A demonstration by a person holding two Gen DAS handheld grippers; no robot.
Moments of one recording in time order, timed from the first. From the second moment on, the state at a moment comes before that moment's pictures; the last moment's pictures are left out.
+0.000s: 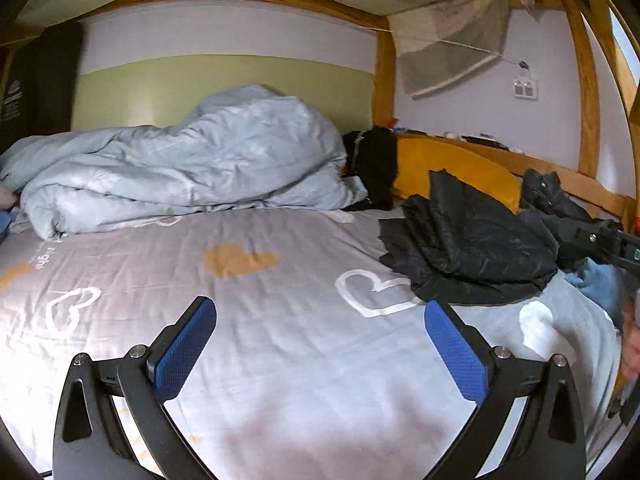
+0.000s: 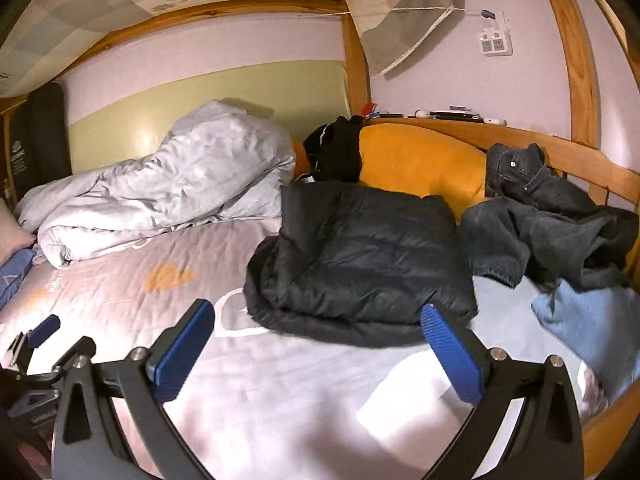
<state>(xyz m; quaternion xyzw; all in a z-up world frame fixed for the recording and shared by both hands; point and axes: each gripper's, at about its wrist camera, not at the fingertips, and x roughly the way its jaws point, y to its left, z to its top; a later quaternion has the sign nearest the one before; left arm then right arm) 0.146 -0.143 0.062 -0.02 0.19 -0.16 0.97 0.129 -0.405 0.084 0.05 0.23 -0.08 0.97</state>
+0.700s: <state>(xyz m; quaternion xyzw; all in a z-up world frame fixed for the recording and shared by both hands) 0.172 -0.135 0.013 -0.03 0.17 -0.13 0.98 0.128 -0.353 -0.010 0.01 0.13 -0.18 0.98</state>
